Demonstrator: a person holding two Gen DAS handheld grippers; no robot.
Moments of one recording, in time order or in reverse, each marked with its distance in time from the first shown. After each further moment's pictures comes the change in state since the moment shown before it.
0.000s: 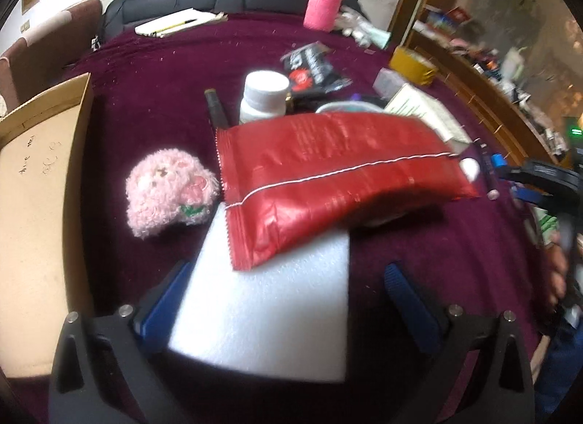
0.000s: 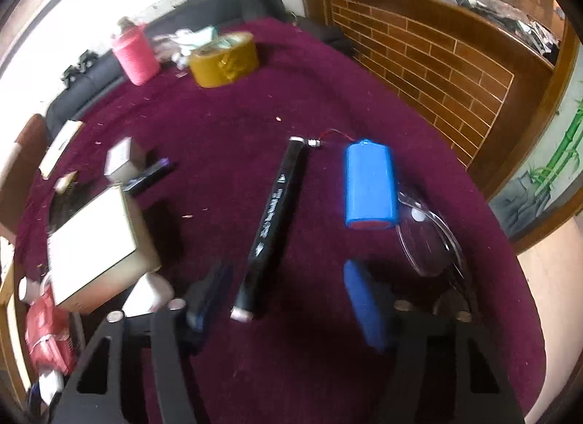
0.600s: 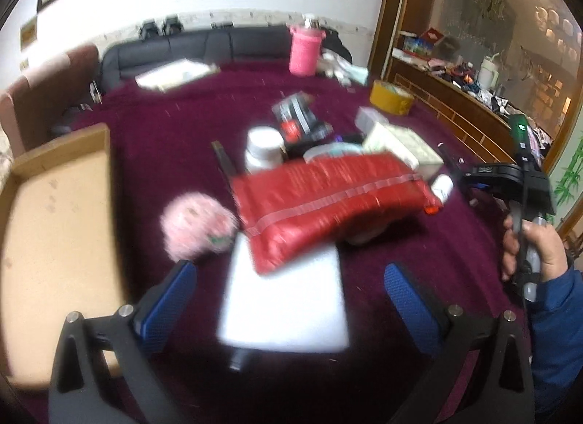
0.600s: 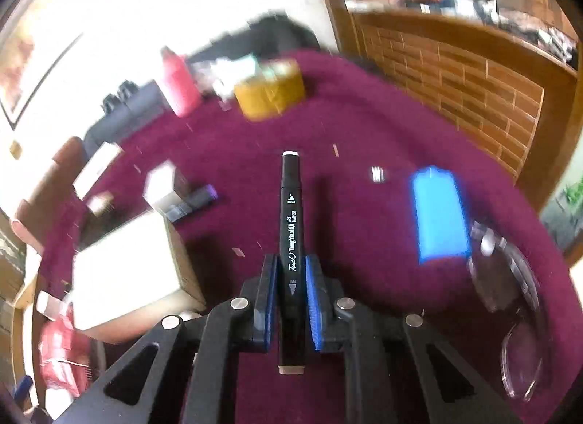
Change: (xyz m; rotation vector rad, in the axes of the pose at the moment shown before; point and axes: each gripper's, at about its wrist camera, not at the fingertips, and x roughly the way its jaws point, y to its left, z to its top) left arm -0.048 -0.003 -0.003 0.103 -0.192 0.023; right arm -0.007 0.009 -0.003 -0.023 -0.233 0.188
